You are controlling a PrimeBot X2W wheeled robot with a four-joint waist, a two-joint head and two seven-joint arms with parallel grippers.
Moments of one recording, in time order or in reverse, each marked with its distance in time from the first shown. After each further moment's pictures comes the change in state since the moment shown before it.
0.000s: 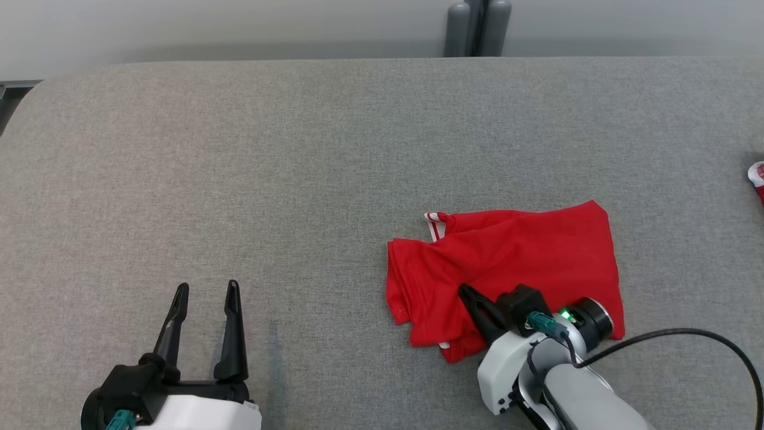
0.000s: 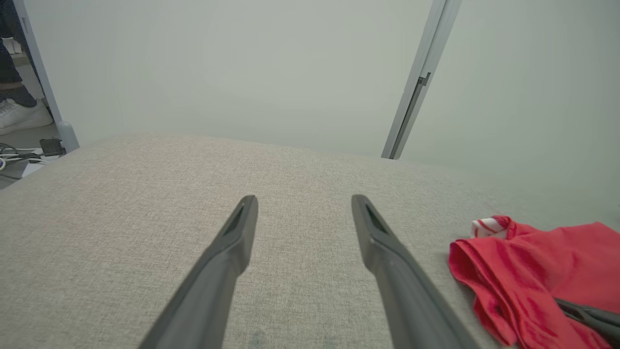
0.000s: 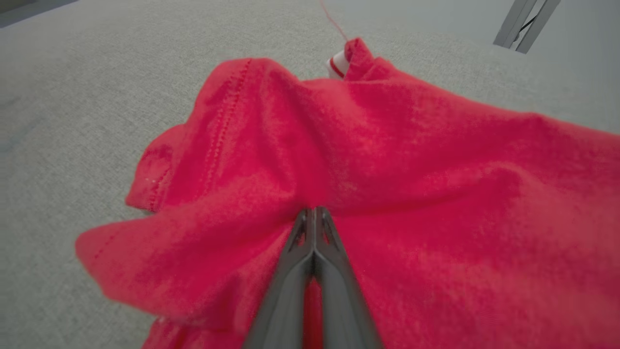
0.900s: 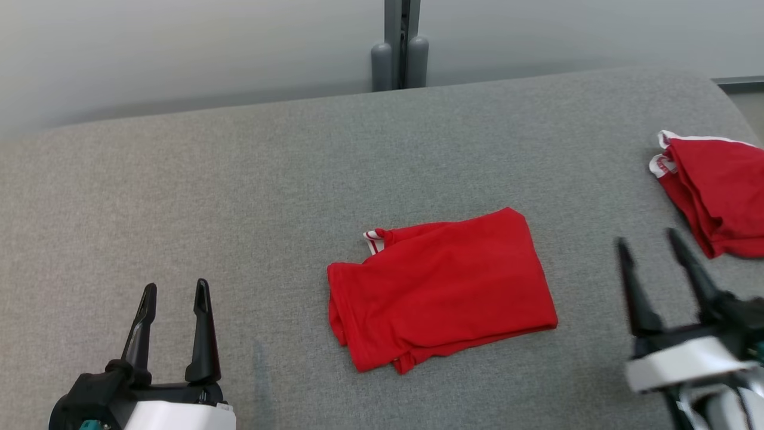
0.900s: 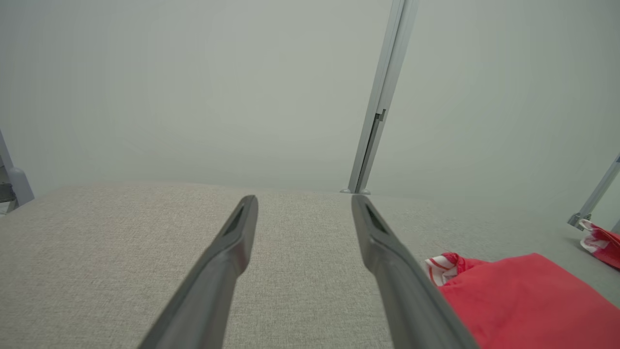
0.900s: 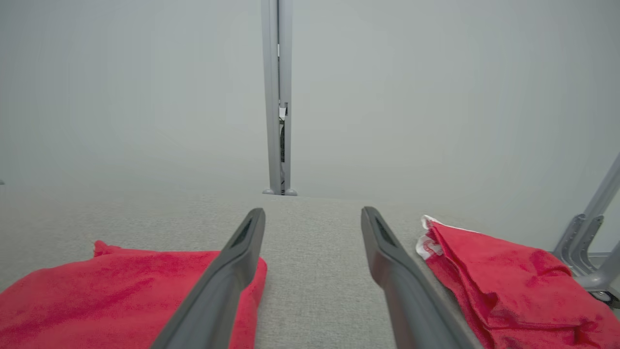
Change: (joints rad) left arm 0.021 0.000 0.080 -0.045 0.014 -0.030 0.000; right arm 0.312 -0.125 -0.485 -0.564 -0.002 0.001 -0.075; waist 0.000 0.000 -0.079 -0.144
